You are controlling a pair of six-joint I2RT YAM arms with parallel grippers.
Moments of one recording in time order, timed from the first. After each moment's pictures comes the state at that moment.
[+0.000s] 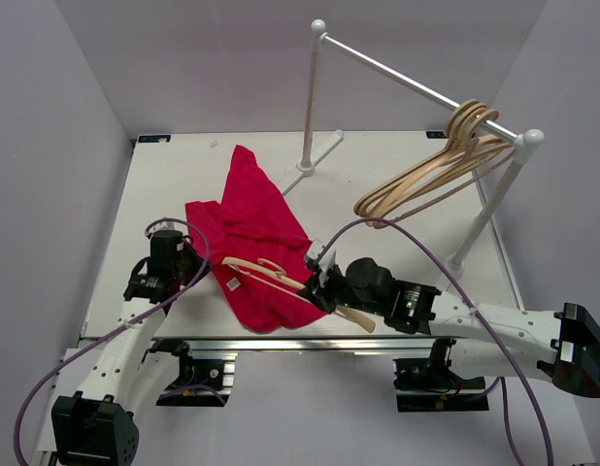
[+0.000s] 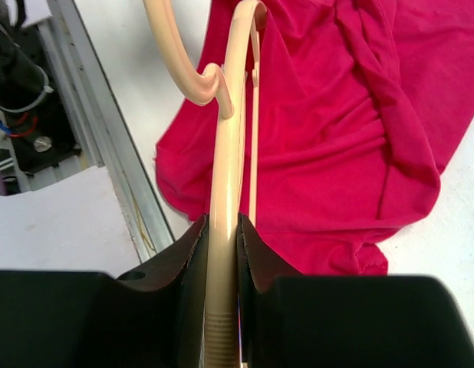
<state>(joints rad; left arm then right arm) -0.12 0.81 0.55 -0.50 -0.01 -0.76 1.20 1.04 0.67 0.01 0.02 0.05</state>
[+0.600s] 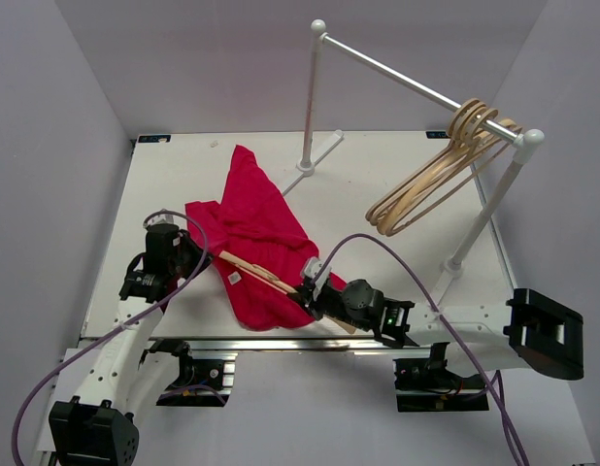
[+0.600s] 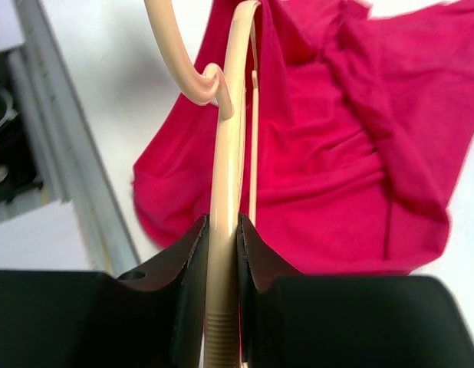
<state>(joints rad) -0.12 0.80 0.61 -0.51 0.04 -0.76 1.27 1.20 0.44 0.56 0.14 -0.01</state>
